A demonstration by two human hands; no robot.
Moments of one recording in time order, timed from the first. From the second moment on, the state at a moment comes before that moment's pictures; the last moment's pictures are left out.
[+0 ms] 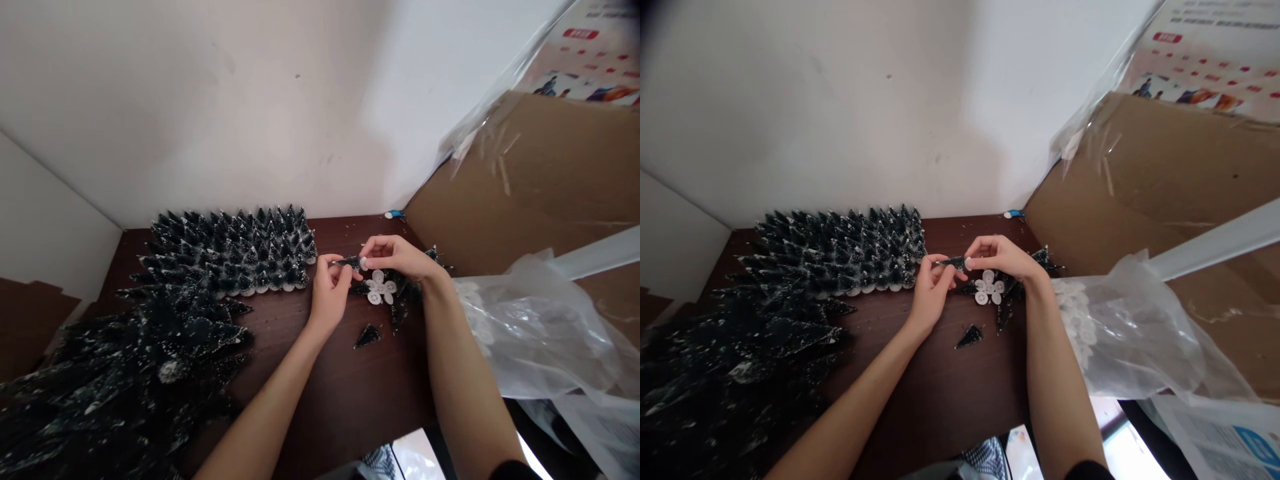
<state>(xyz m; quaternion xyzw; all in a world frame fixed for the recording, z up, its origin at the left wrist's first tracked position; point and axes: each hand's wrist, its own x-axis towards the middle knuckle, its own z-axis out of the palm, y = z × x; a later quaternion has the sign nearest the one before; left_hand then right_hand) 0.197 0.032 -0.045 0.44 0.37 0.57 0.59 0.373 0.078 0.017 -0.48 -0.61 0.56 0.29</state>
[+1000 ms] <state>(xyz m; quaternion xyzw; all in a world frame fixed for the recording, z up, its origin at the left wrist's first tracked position) 0.169 0.029 -0.020 0.50 0.13 0.16 0.84 0.316 0.074 -0.012 -0.46 -0.67 0.38 0.44</state>
